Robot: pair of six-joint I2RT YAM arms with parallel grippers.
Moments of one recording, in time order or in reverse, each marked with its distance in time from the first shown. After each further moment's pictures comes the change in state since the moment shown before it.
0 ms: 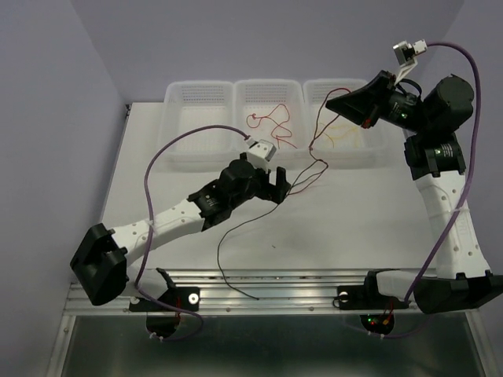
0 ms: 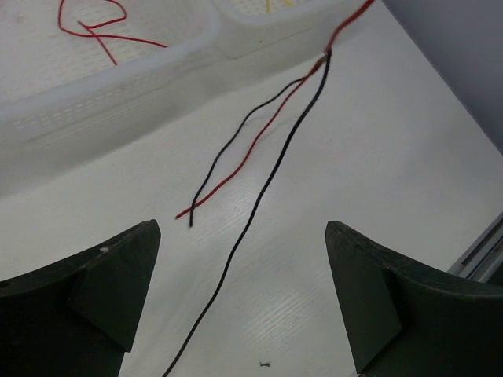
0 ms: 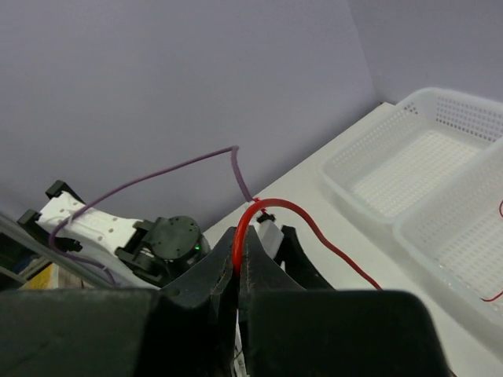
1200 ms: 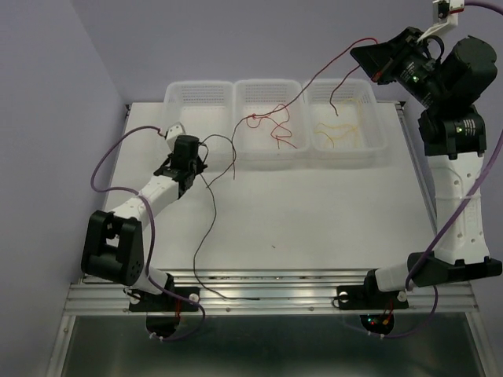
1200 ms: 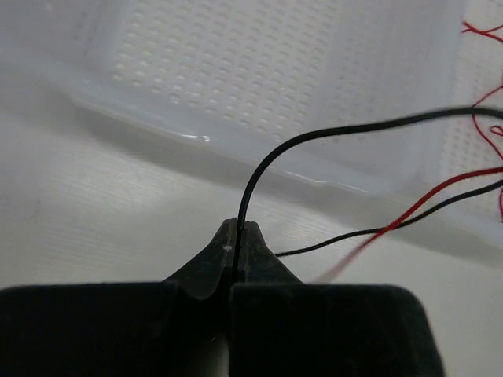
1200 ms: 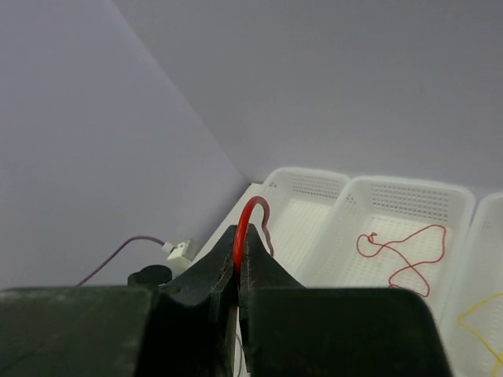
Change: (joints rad) left arm 0.539 0.156 -0.005 -0.095 -0.182 -0.204; right arm 0.019 0.183 0.468 -0.345 0.481 -0.117
